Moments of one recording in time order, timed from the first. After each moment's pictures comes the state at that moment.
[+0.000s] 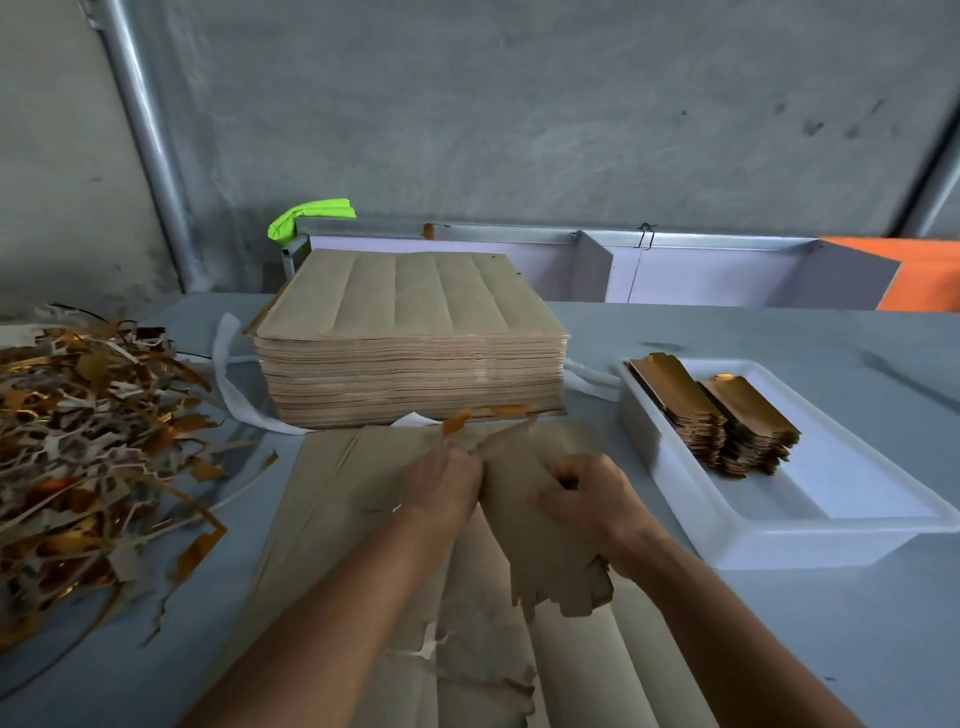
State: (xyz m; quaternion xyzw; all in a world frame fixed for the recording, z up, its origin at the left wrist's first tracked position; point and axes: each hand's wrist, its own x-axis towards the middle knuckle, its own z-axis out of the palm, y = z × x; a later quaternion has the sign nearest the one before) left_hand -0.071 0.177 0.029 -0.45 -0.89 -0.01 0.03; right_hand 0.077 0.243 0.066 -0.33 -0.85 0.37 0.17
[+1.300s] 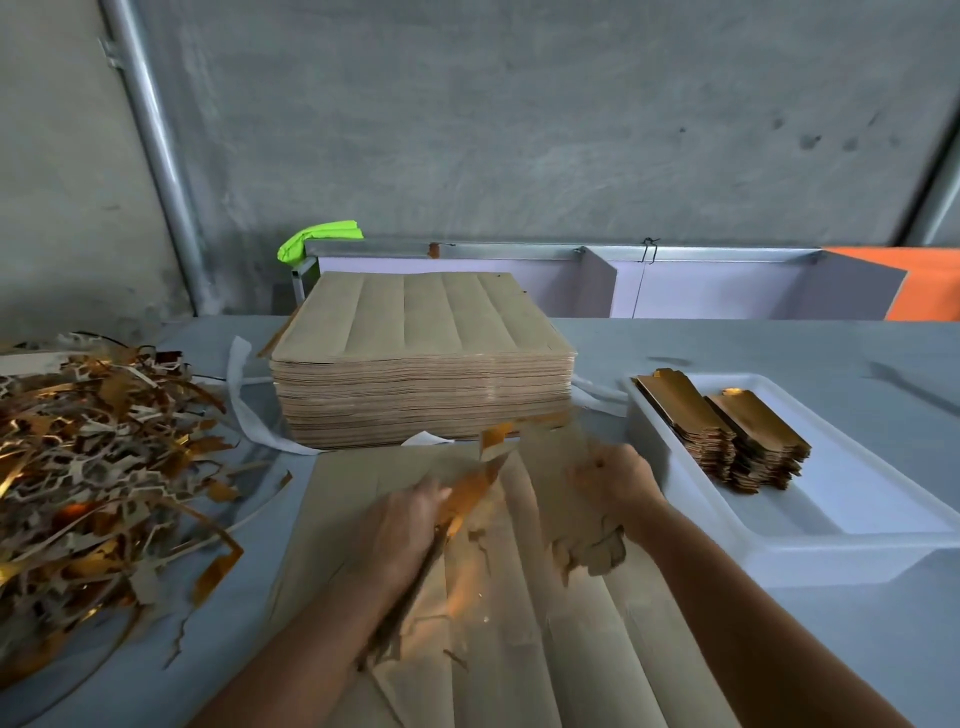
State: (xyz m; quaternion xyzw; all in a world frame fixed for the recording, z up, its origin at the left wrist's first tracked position) left_hand -0.090 0.125 0.019 -0.43 -0.88 -0.18 0.07; right_hand 0.058 0.284 0.070 -0.45 -0.79 0.38 0.19
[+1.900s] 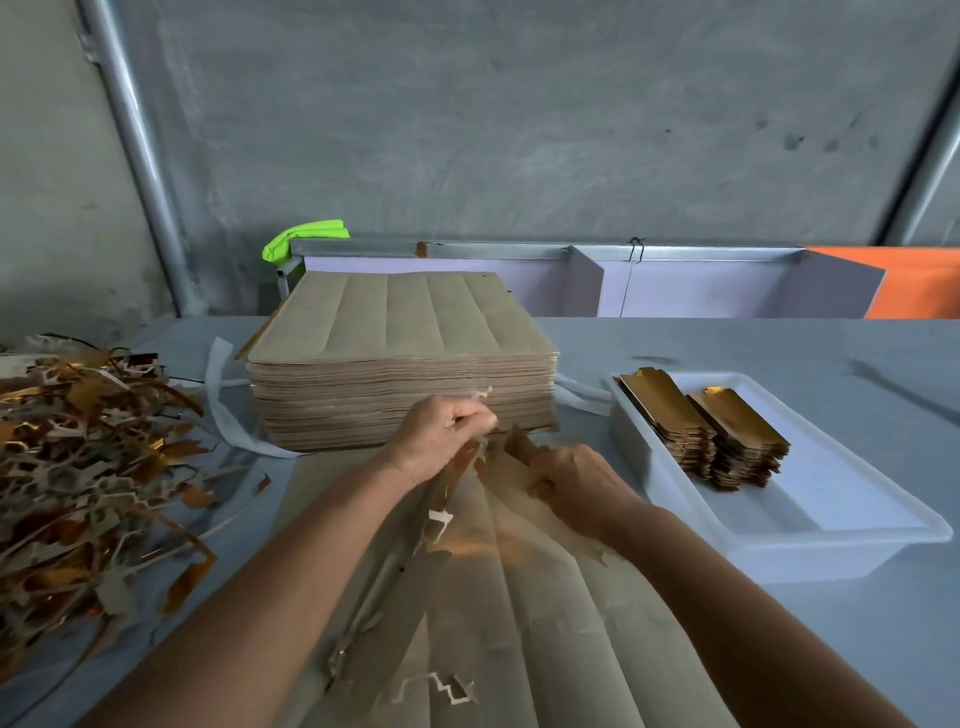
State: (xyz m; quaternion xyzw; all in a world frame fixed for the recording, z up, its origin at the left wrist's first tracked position) left_hand -0.099 0.177 0.086 -0.53 -0.73 -0.42 -0.08; right_hand 0.056 0.276 0.075 -0.24 -0.96 0.12 0.08
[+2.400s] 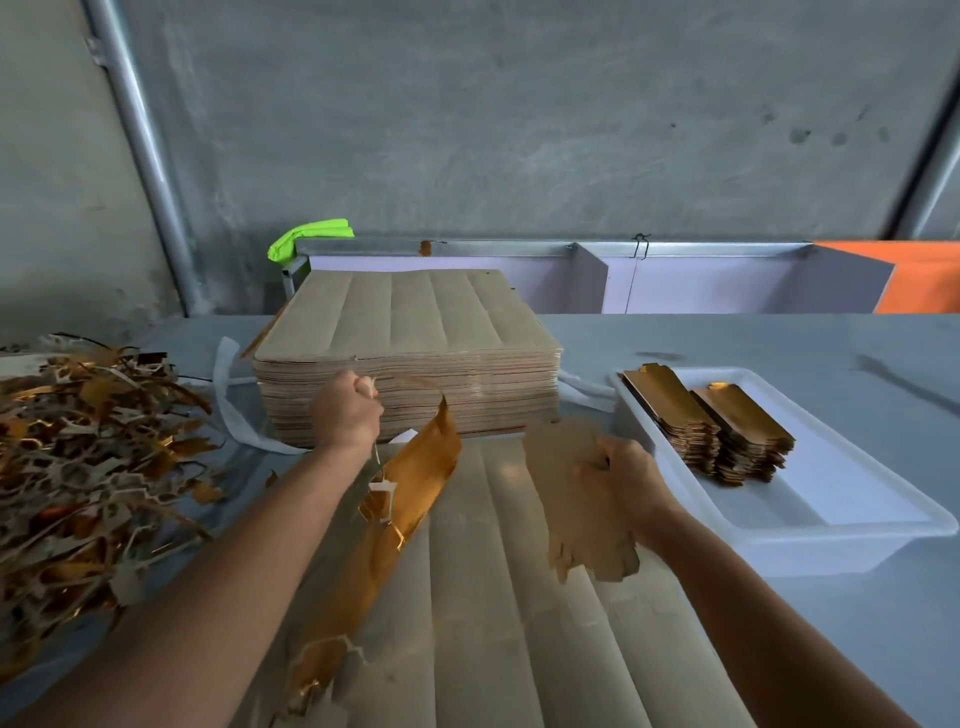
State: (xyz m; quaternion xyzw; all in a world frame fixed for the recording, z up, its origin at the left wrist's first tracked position) left_hand -0.154 0.157 0.081 -0.18 -0.85 -0.50 0.03; right_hand 0.084 0.290 0.070 -0.35 -0.81 0.43 0.21
